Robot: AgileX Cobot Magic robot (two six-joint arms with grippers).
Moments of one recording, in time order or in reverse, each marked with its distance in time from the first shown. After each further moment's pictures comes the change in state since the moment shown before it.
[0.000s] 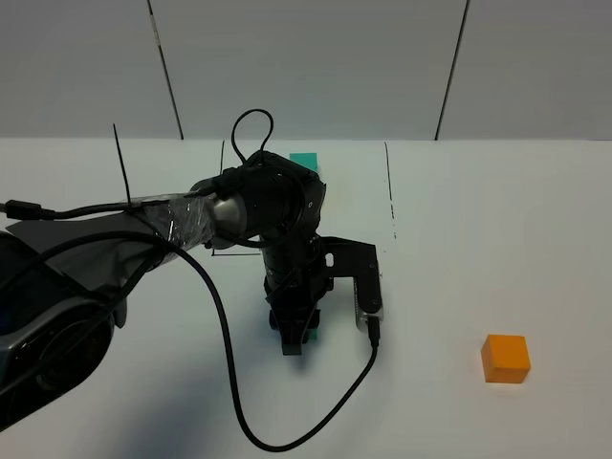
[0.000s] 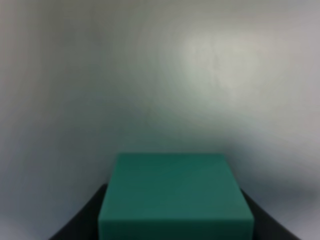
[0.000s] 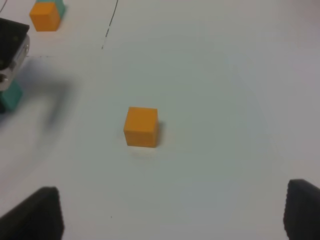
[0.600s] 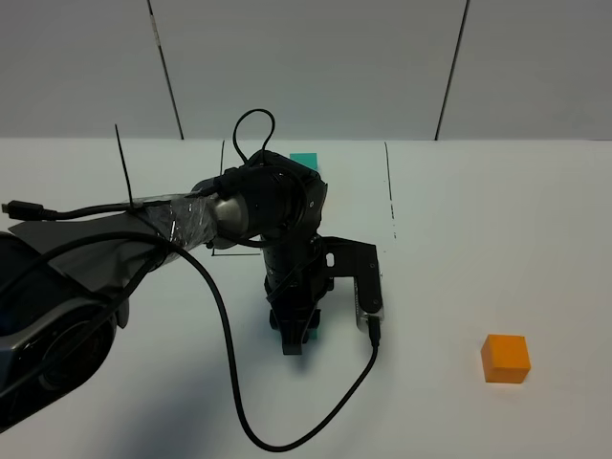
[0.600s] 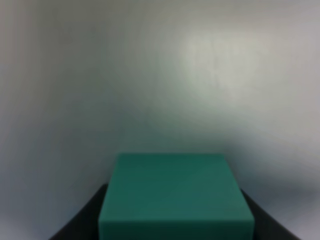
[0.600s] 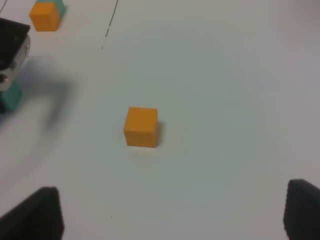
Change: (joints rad) left arm 0.000 0.011 -0.010 0.000 0.012 0.000; right arm 0.000 0.000 0.000 0.000 0.000 0.000
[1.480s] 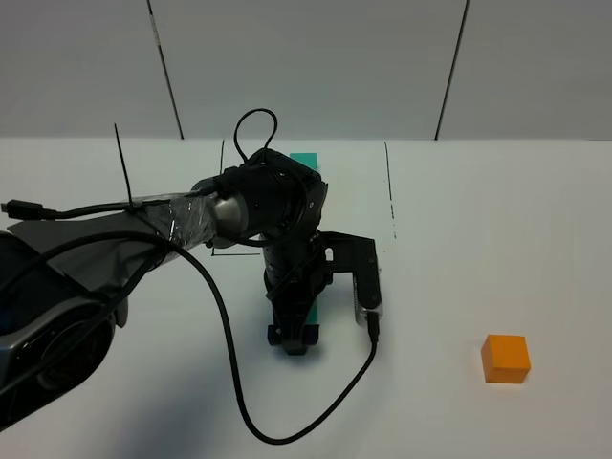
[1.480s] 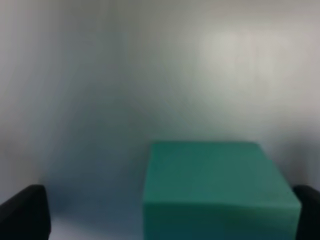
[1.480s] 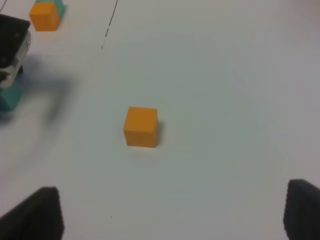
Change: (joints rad) left arm -0.002 -0.017 0.000 0.064 -0.027 -0.034; right arm 0.000 0.000 0.000 0.000 0.000 0.000
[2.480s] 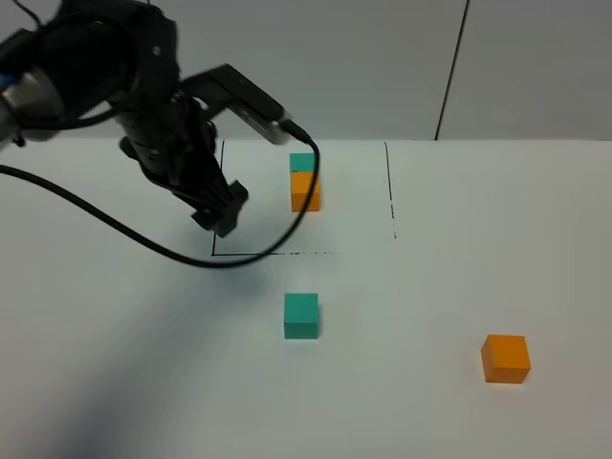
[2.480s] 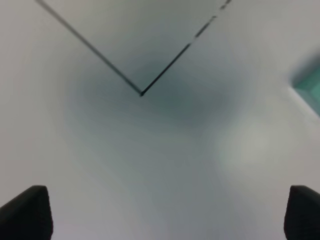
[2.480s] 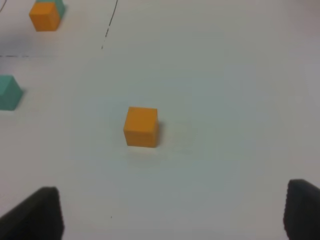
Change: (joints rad) left arm 0.248 -0.368 0.003 0.008 0.168 -0.579; right arm 0.000 0.000 0.000 0.000 0.000 0.000
